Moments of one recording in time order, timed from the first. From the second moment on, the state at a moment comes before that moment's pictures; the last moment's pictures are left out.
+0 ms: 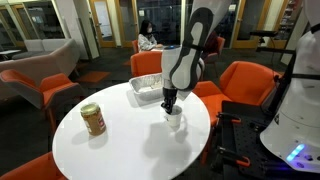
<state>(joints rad) -0.06 0.40 -0.12 -2.52 -0.03 3.00 0.08</state>
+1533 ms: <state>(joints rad) -0.02 -0.06 -0.06 -2.77 0.00 2.99 0.11</state>
